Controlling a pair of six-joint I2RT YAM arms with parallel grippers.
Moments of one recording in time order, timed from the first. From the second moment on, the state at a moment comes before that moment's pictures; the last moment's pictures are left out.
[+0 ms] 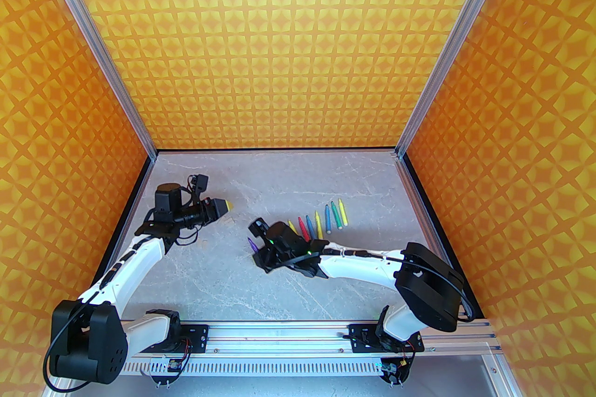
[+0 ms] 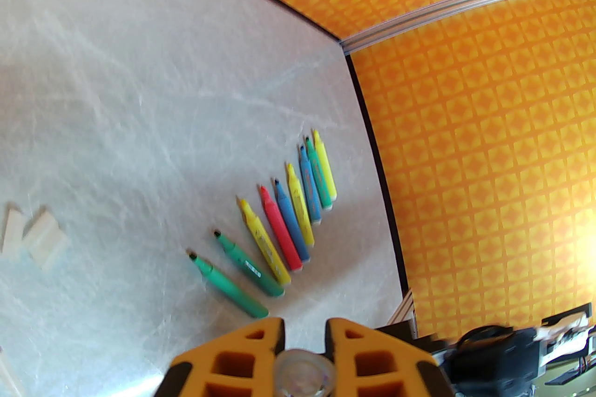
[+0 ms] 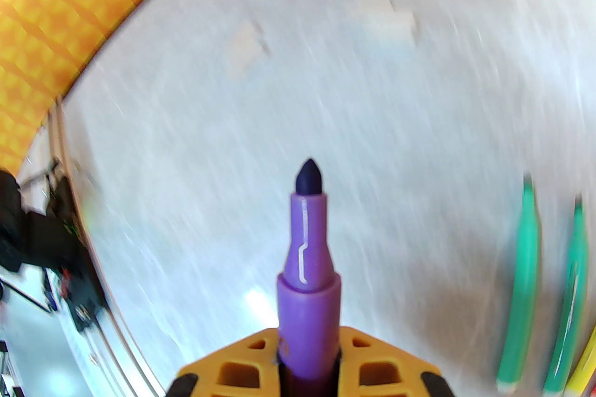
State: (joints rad) left arm -0.09 1.22 0.79 -0.12 0.82 -0.63; right arm 0.99 1.56 0.84 -0.06 -0.11 0.34
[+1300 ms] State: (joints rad) left arm -0.32 1.53 0.78 -0.57 0.13 -0.45; right arm 0.95 1.88 1.11 -0.32 0.07 0.35
